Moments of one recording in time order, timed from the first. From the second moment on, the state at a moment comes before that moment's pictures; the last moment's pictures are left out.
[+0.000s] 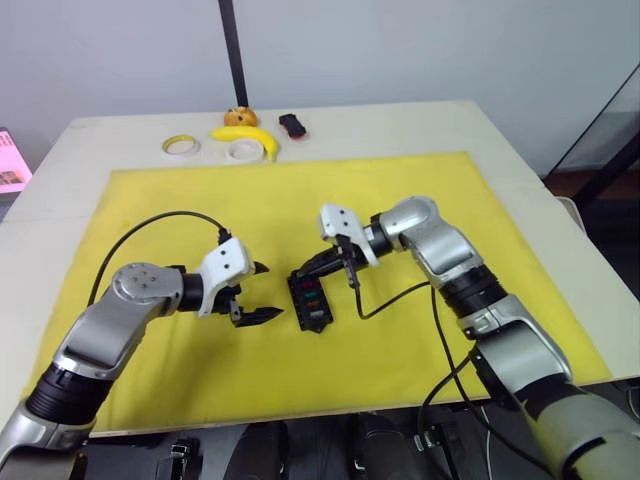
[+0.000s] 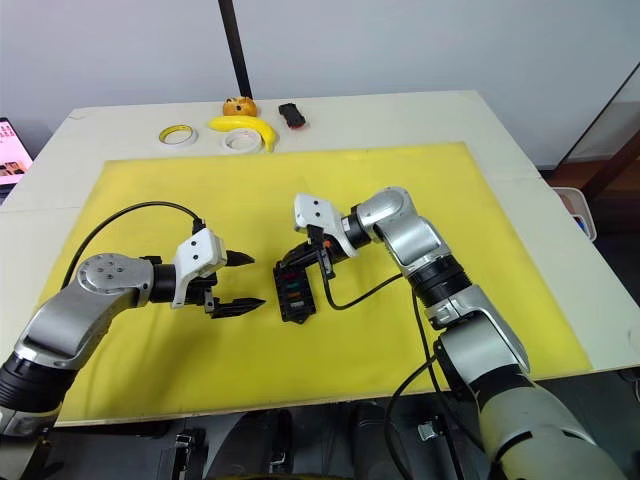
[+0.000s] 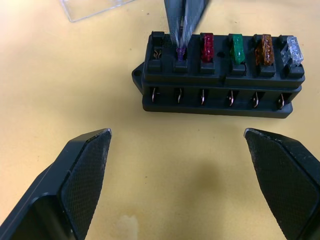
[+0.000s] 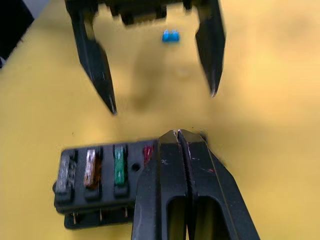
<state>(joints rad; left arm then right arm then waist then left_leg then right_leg) -0.34 0.78 -0.14 -0.28 -0.31 0.56 -1.00 -0.94 -0.36 0.39 0.43 0.10 0.29 1.40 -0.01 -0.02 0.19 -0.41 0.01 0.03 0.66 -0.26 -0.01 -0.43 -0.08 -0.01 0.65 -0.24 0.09</state>
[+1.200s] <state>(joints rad) 0.13 1.18 0.57 -0.16 -0.56 0.66 -1.35 -0.76 -0.96 0.16 0.20 0.20 0.34 1.50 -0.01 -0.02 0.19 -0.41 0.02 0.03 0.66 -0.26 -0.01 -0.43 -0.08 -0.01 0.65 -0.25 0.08</state>
